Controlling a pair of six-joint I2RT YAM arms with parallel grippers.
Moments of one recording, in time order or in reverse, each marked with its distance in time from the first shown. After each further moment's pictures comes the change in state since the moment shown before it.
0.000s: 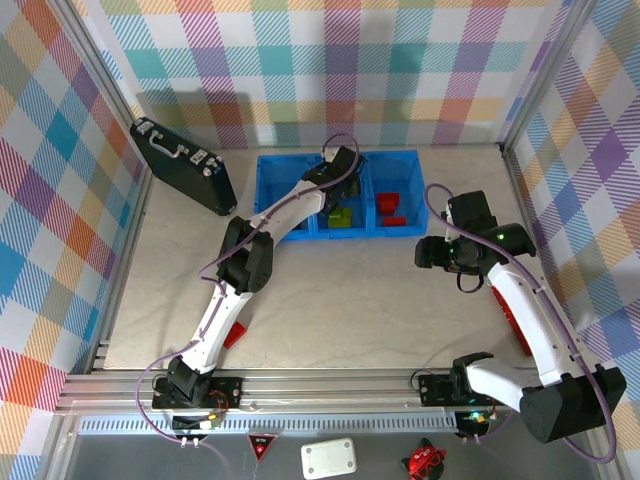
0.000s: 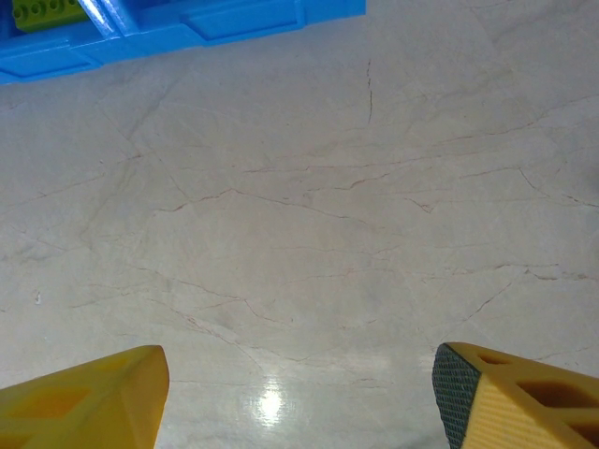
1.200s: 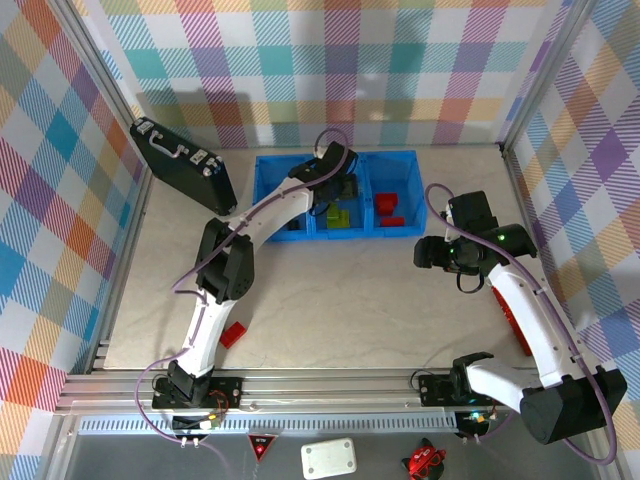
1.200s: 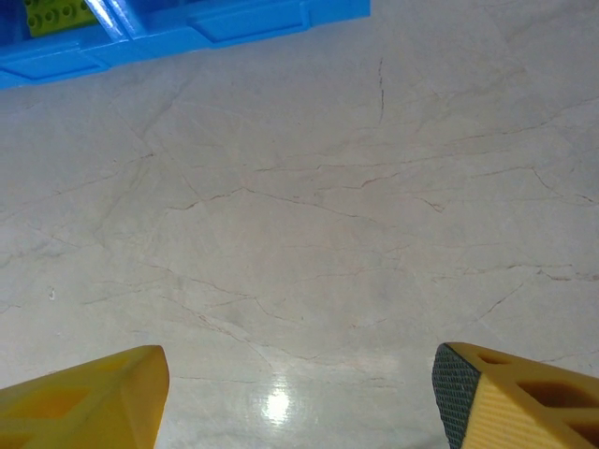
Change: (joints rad) left arm -0.006 -0.257 -0.228 -0.077 0.101 -0.013; right arm 0.000 -0.006 0.000 0.005 -0.024 0.004
